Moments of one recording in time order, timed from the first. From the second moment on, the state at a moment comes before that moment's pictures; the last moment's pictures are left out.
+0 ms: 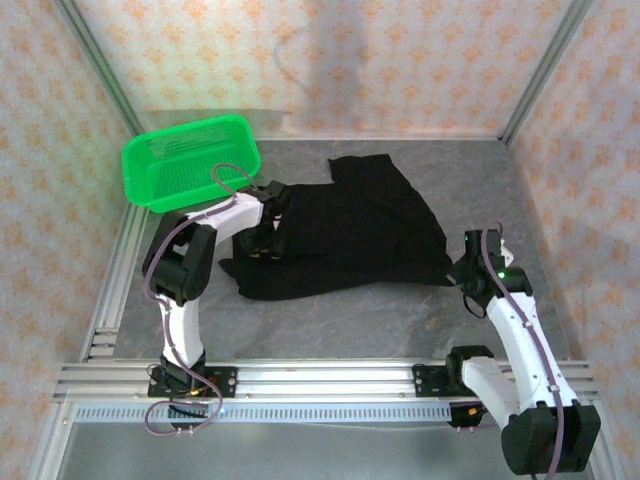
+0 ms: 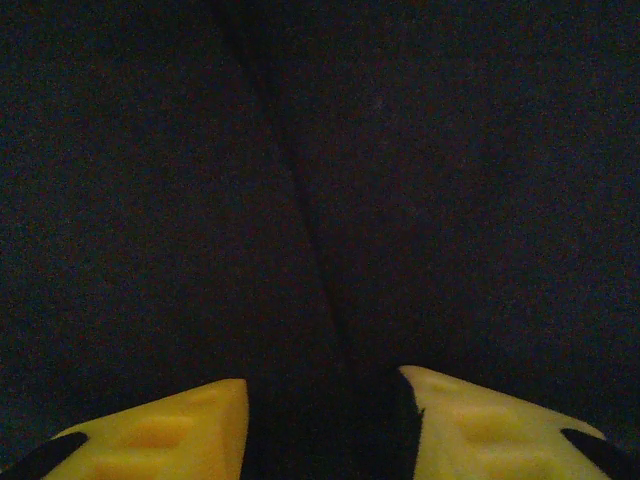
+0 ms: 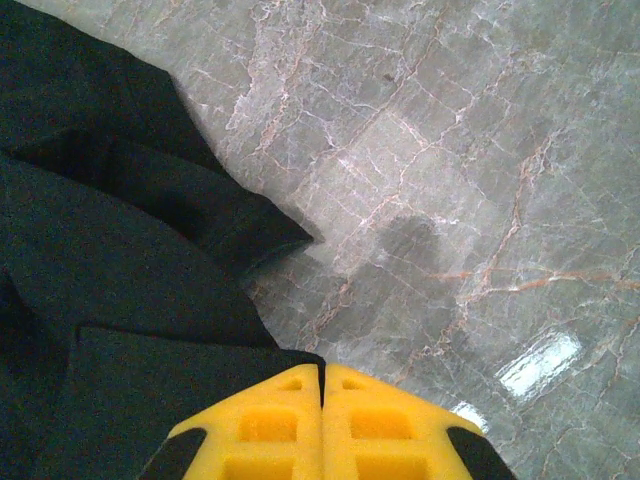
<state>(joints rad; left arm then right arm) -0.37 1.97 1.35 -0.93 -0.07 -0.34 0.02 0.85 0.70 -0.93 0.17 0.78</state>
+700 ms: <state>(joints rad) -0.24 1.70 1.41 -0.96 -0.08 -0.29 -0.02 1.02 0.86 -0.83 0.22 0.73</state>
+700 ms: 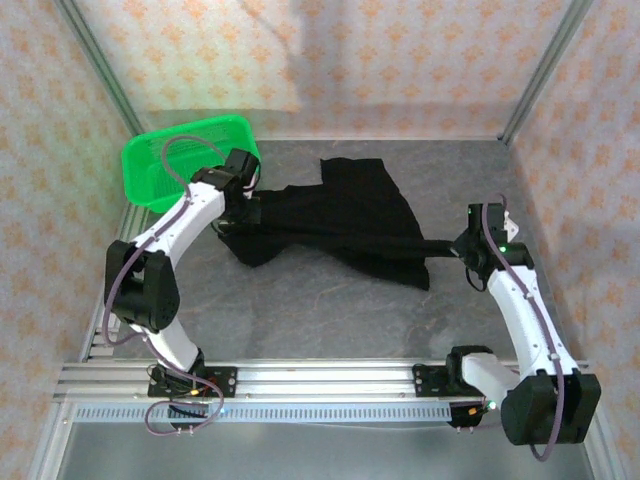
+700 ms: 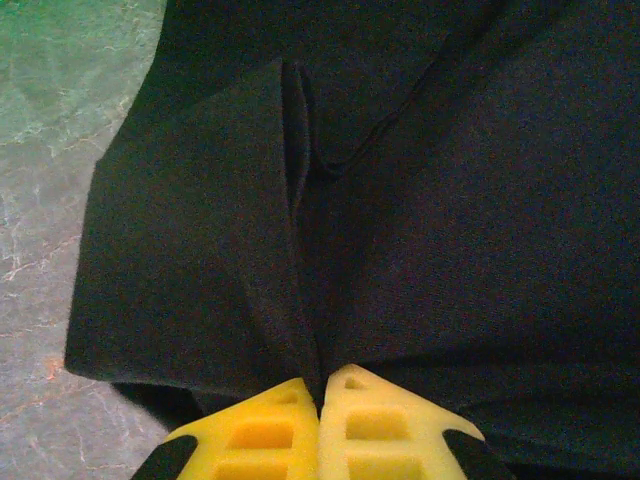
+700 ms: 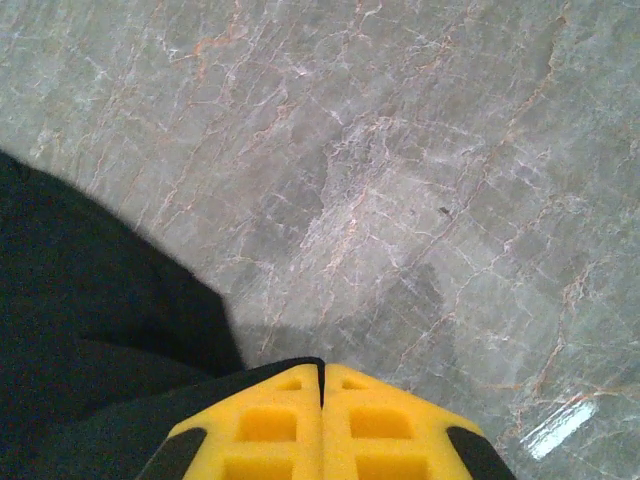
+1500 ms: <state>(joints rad) -0.15 1.74 1.35 -0.91 -0.04 -0.27 -0.27 0.99 0.85 -0.85 0.13 0.66</state>
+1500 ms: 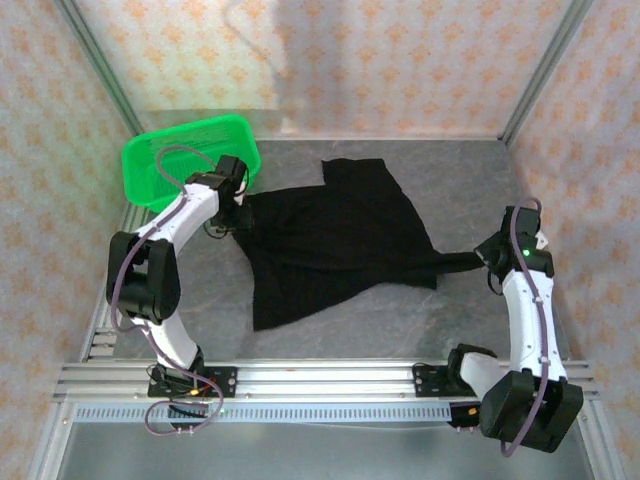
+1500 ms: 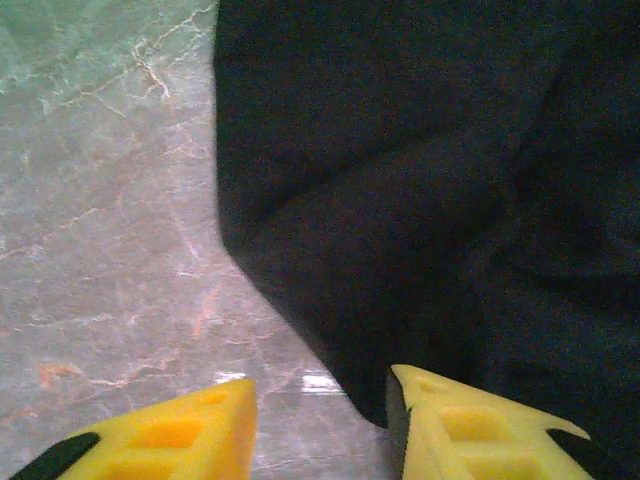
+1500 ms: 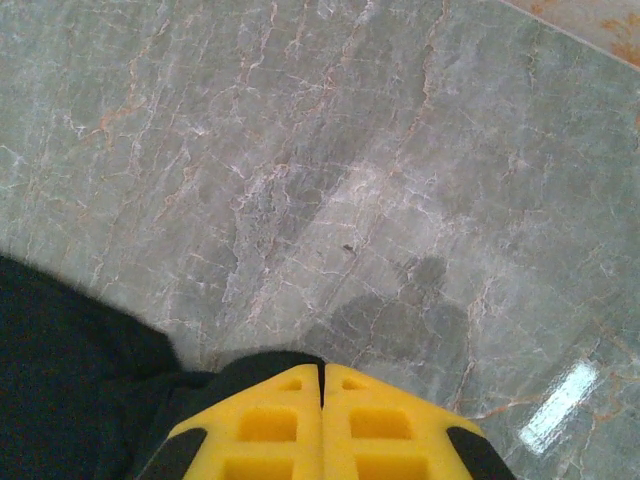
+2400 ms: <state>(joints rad) -0.55 1.04 0.60 -0.98 0.21 -0.88 -0.22 1.00 0.81 -0.83 0.02 0.64</state>
